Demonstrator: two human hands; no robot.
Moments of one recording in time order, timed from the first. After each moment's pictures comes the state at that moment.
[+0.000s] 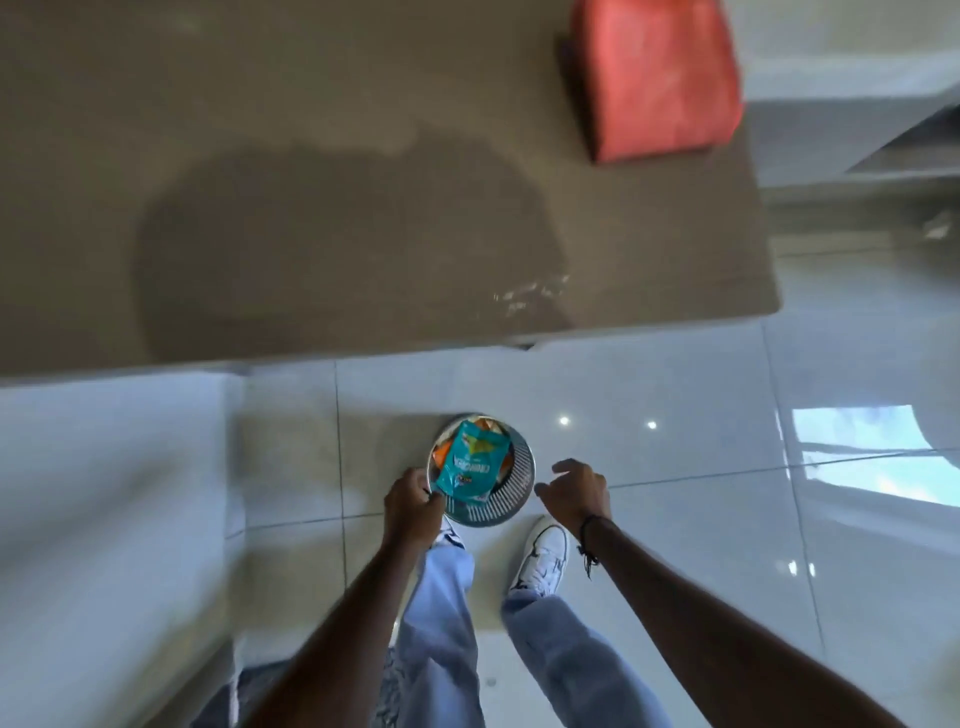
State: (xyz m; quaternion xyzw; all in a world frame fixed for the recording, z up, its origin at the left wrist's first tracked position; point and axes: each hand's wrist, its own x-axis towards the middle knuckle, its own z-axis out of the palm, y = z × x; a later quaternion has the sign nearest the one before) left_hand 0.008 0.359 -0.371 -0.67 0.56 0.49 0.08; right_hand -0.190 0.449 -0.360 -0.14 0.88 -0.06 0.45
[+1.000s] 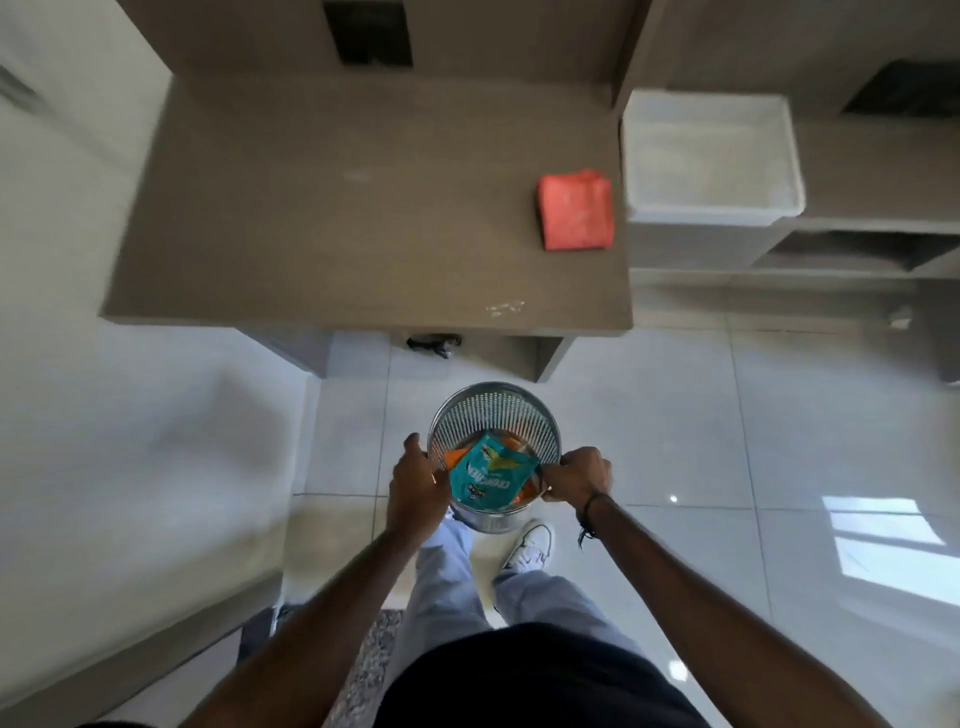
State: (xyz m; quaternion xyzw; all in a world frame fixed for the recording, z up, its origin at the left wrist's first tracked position) left_hand 0.021 0.433 -0.111 -0.68 0.60 0.42 -0.02; right_hand -0.193 0.491 -0.107 -0.18 0.86 -0.12 0.45
